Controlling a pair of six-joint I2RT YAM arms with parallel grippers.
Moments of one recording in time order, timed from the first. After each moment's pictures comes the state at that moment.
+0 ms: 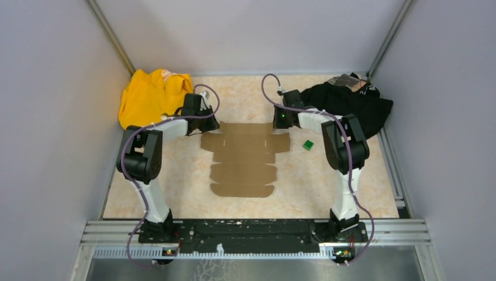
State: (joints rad) left arm -0.26 1.90 1.14 -0.03 0.21 -0.38; right arm 0.35 2.03 1.32 -0.14 -0.21 0.31
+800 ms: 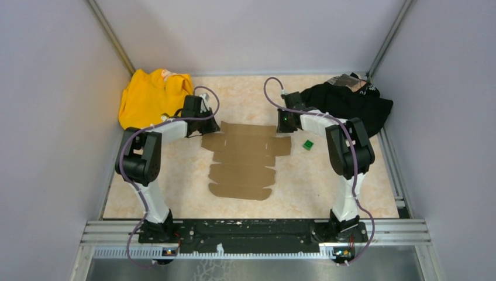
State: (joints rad) left arm -0.26 1.87 1.11 -0.04 0.21 -0.40; right arm 0.36 1.95 1.27 -0.25 -0.09 0.32
